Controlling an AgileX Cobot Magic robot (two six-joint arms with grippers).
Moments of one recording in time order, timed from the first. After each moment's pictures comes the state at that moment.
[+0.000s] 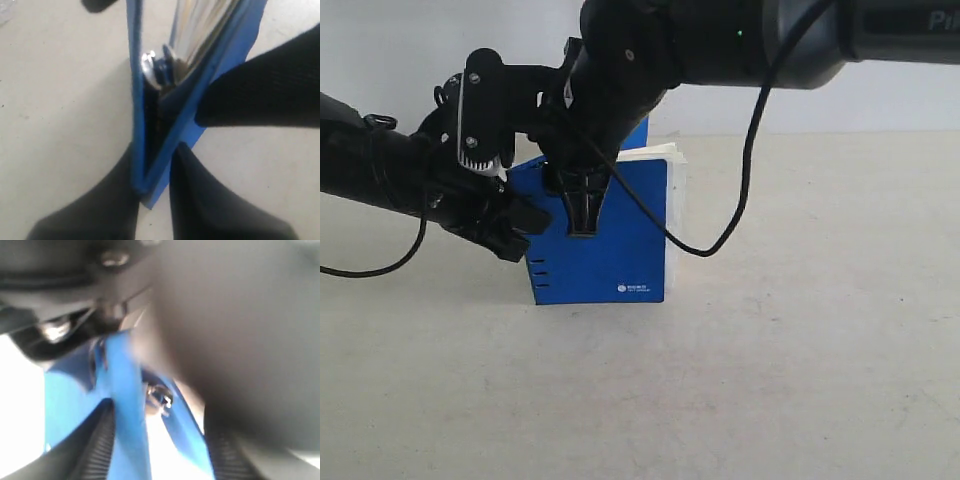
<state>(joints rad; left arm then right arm) -0.27 1.73 -0.96 -1.07 0.44 1.50 0.79 1.93 -1.59 -0.15 0.60 -0.85</state>
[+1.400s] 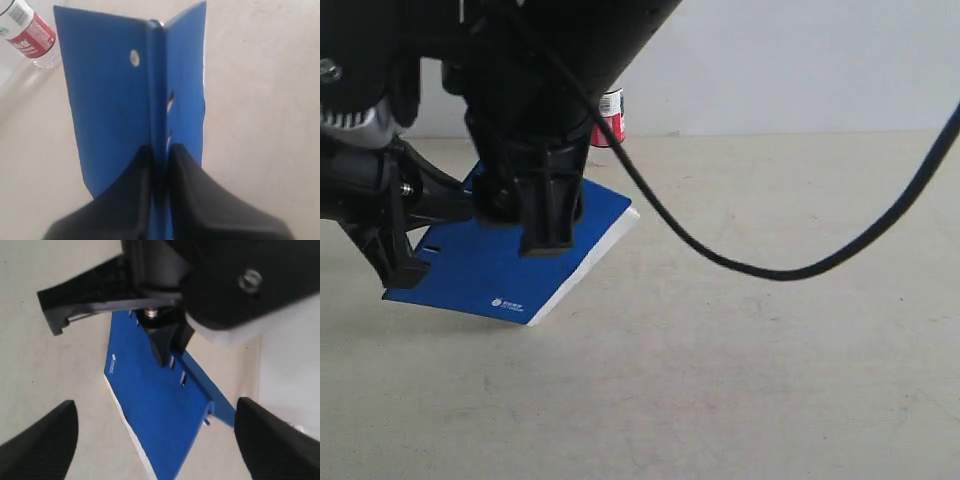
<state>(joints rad) -0.24 1.32 -0.80 -0.89 0.51 1.56 1.00 1.64 -1.56 -0.10 0.84 -0.86</state>
